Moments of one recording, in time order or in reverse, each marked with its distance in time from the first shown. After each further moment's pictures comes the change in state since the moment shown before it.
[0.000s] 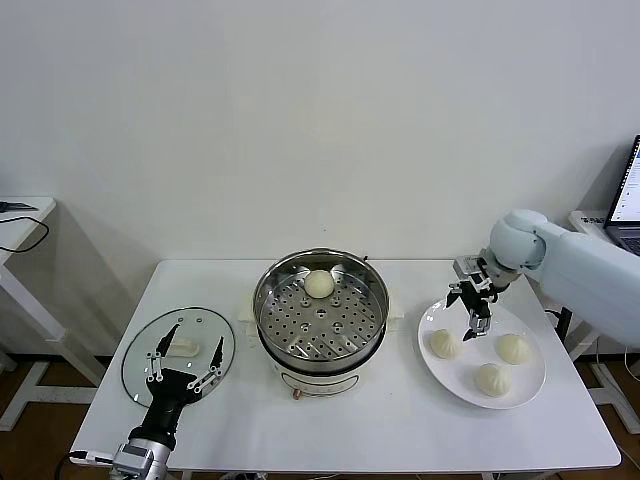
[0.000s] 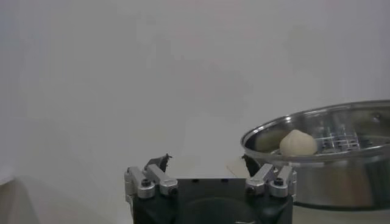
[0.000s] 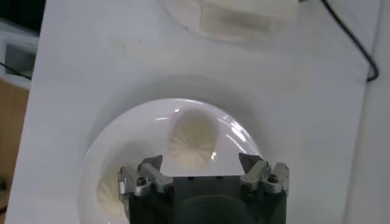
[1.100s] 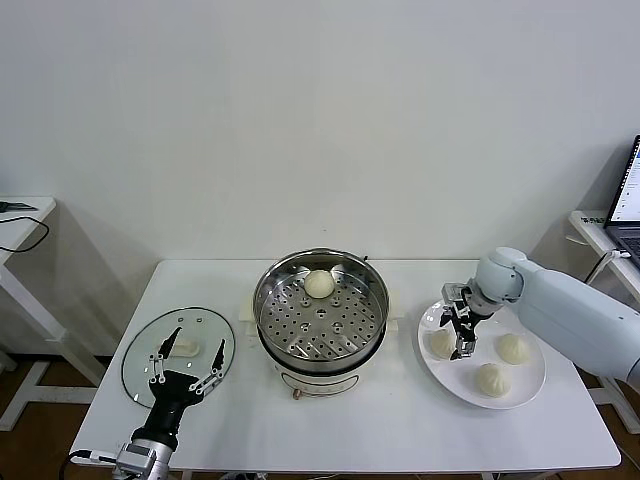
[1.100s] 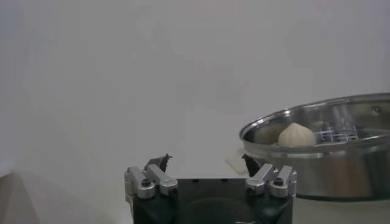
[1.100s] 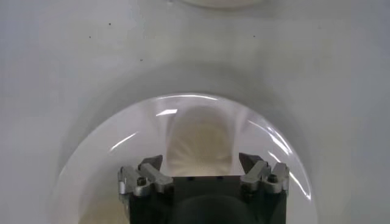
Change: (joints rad) left arm -0.005 0.000 0.000 0.022 0.001 -0.002 0.002; right arm -0.175 0.073 0.126 -0.095 -0.069 -0.027 0.082
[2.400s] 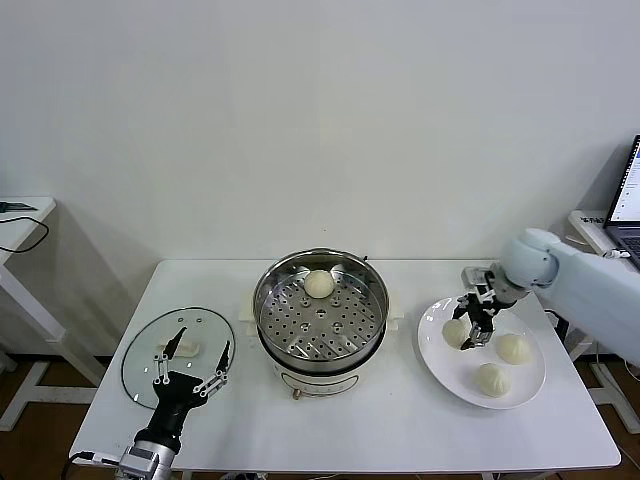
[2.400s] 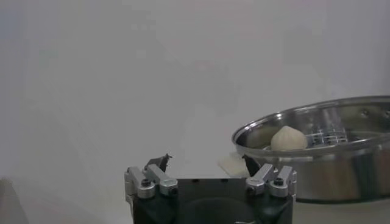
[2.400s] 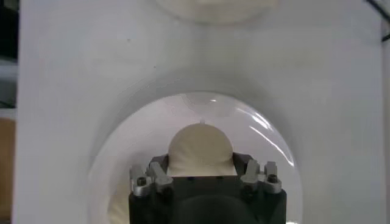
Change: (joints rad) left arm 0.018 0.017 0.020 -0.021 0.014 -0.006 0.000; right arm 0.266 -0.211 -0.174 0.277 0.236 -0.109 -0.038
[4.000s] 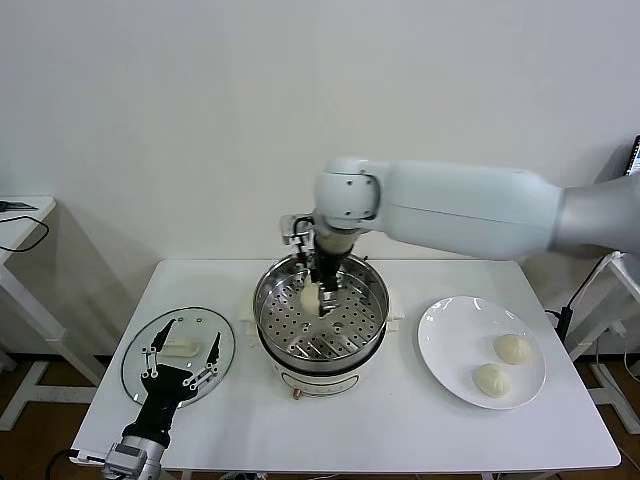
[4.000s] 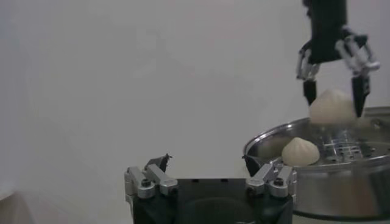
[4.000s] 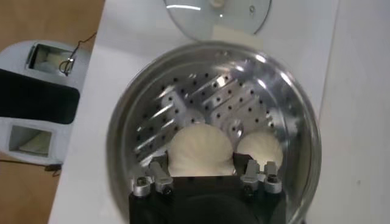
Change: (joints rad) left arm -0.010 0.012 -0.037 -0.023 -0.027 -0.002 -0.001; right arm 0.386 0.745 -0.323 -0.087 0.363 -0.368 0.136
